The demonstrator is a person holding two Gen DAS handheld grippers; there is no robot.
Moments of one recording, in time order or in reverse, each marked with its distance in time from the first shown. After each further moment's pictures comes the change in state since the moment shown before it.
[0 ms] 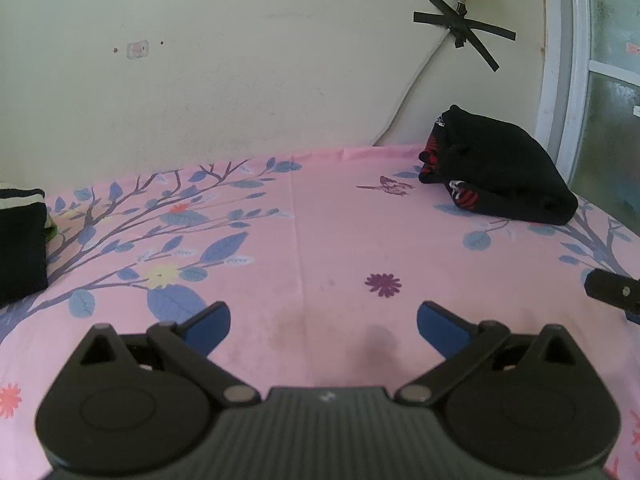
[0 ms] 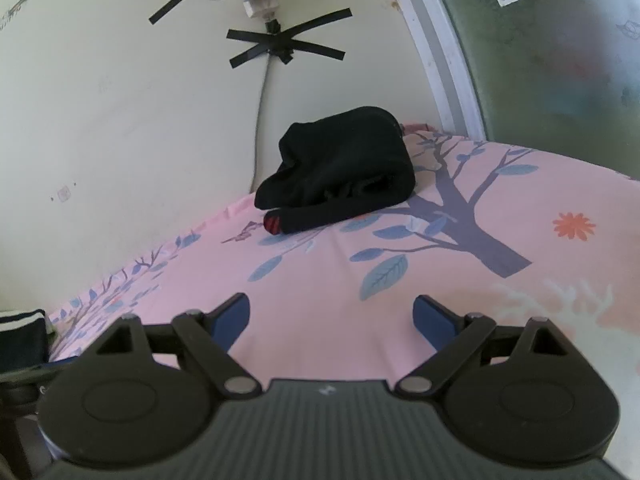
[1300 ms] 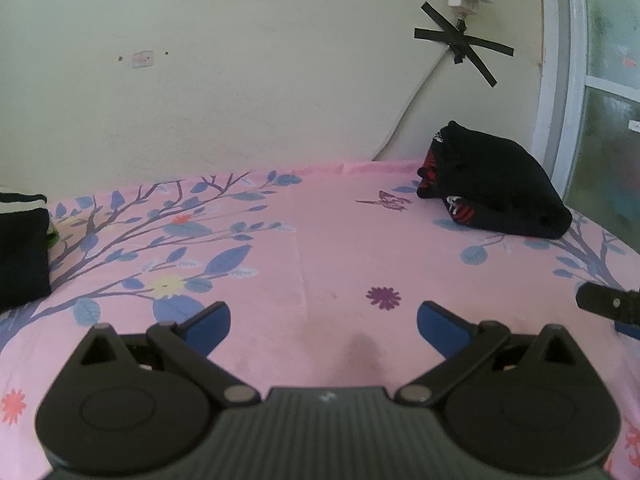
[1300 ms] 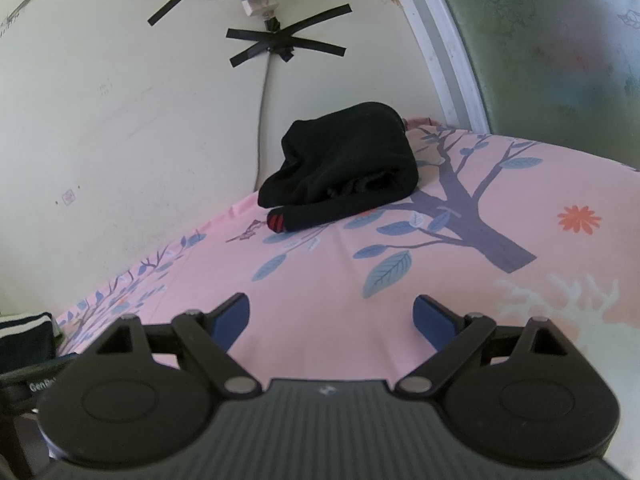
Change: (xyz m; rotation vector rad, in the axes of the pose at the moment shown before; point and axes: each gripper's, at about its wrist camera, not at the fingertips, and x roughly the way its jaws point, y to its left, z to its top) left arm -0.007 0.011 0.001 -0.007 -0.036 -0.026; right arm 0.002 -0.002 0.000 0.015 0.012 0.016
